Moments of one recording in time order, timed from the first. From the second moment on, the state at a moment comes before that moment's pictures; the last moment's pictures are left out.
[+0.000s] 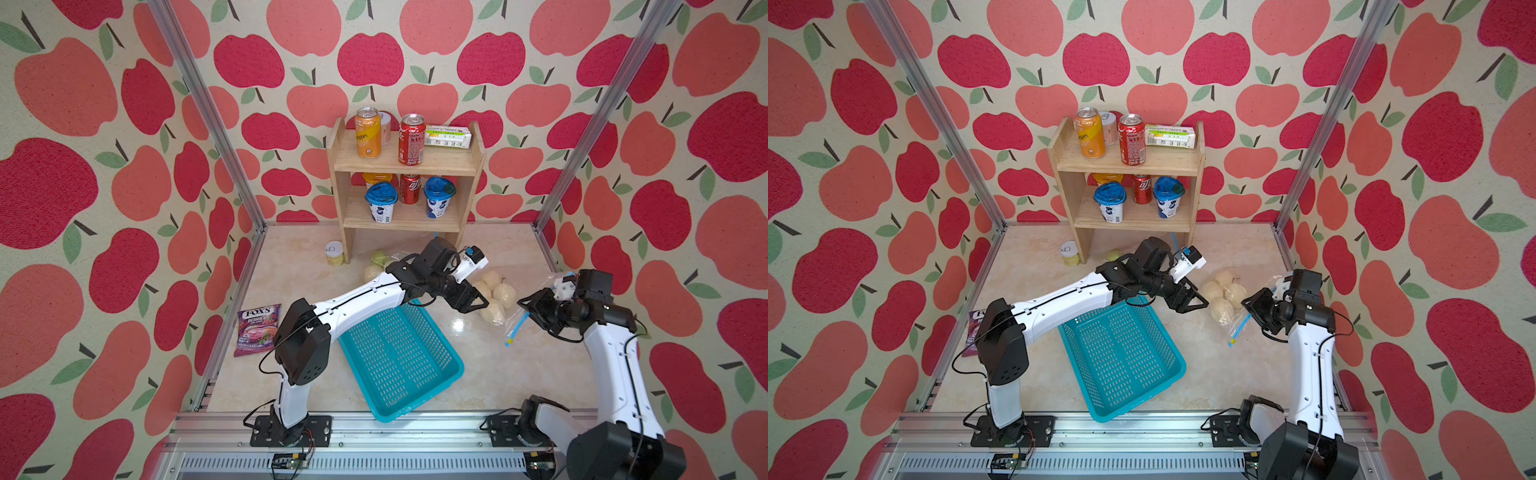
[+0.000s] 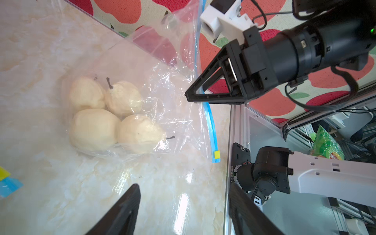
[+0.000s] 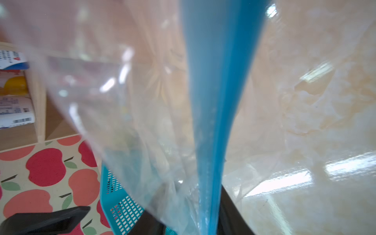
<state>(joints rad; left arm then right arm) -0.92 1.89 1.65 -0.37 0.56 -0.11 -0.22 1.04 0.98 -0.93 -0.53 0.55</state>
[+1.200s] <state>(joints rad) -1.02 1.73 1.32 0.15 0.16 0.25 -0.04 1.10 1.19 -0.68 -0.62 0.90</state>
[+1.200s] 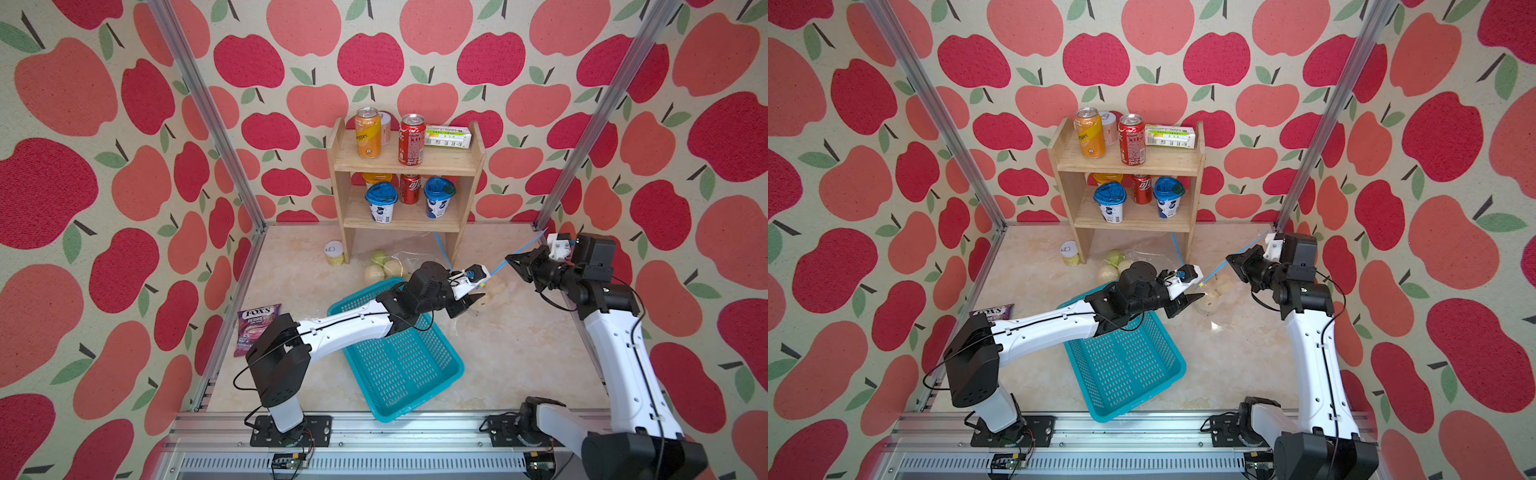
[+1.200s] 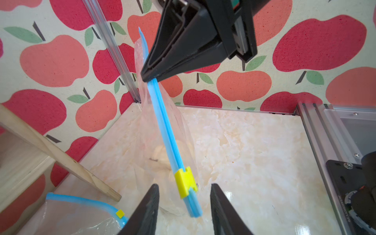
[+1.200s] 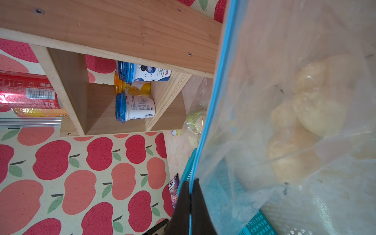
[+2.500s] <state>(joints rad) -0.75 1.87 1.72 -0.21 0.71 0.26 0.22 1.11 1.47 -0.86 -0.62 -0.29</state>
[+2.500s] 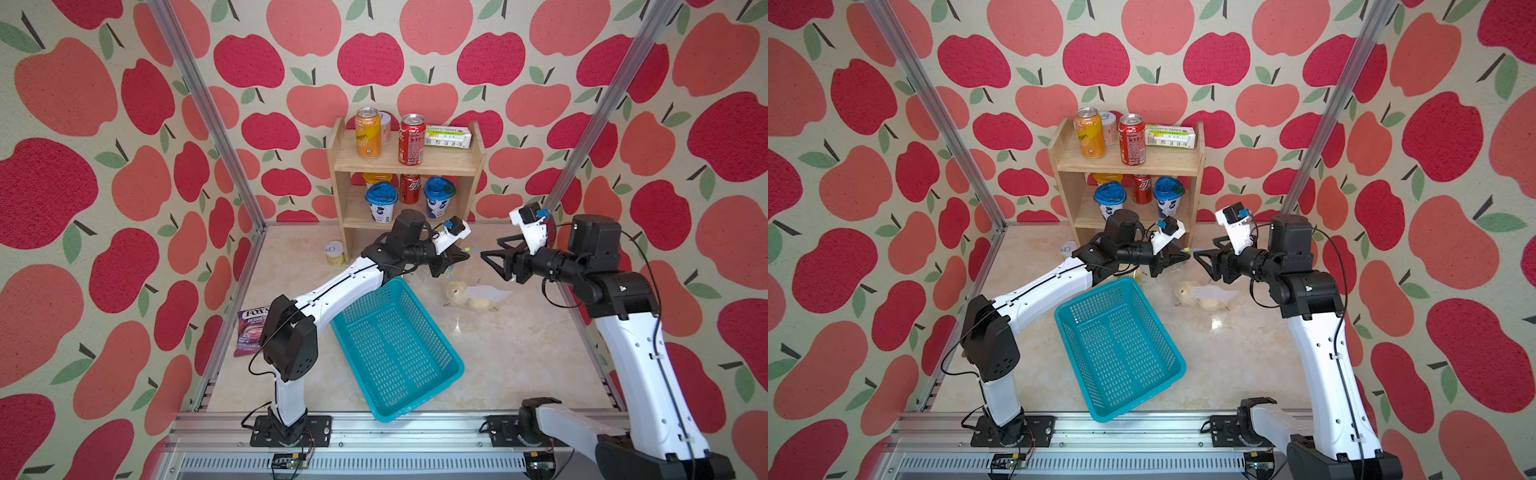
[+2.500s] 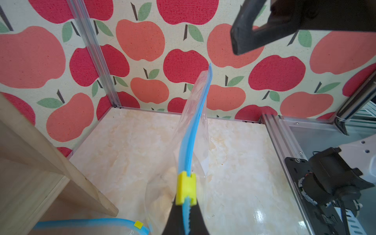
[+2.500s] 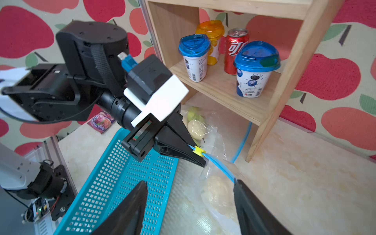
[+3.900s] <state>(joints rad) -0.71 1.88 1.80 -0.50 0.88 0.51 0.35 1.28 1.44 -0.86 -0.67 -0.98</state>
